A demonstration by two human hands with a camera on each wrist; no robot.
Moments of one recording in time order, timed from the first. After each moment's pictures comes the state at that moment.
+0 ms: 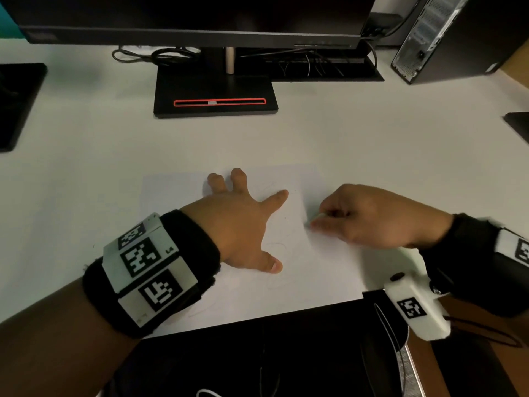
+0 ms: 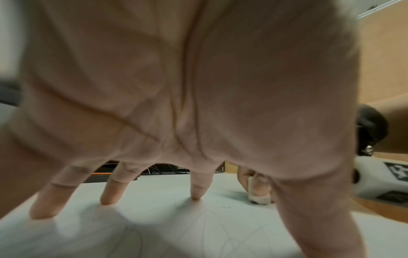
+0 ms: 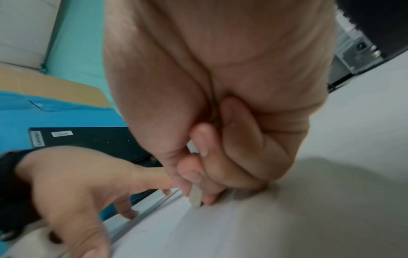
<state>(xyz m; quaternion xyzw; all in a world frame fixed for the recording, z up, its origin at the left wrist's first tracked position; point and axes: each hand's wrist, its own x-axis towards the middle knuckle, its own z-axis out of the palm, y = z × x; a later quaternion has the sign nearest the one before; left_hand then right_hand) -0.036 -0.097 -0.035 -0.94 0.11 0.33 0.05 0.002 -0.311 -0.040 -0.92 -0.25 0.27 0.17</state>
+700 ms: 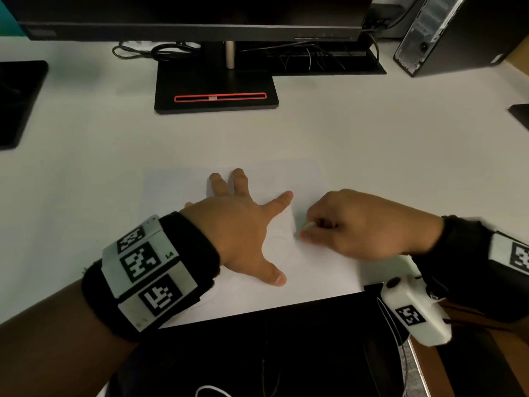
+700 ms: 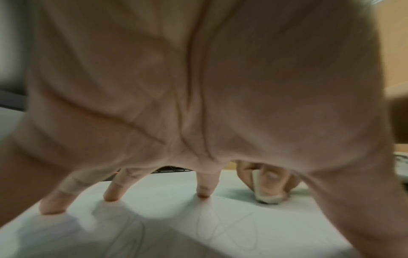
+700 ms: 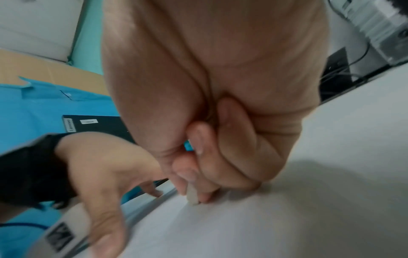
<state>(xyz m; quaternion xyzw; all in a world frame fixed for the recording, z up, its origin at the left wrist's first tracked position) -0.044 -0.094 -0.041 -0.93 0.10 0.36 0.02 -0.012 -0.297 -0.041 -0.90 -0.30 0.27 0.15</state>
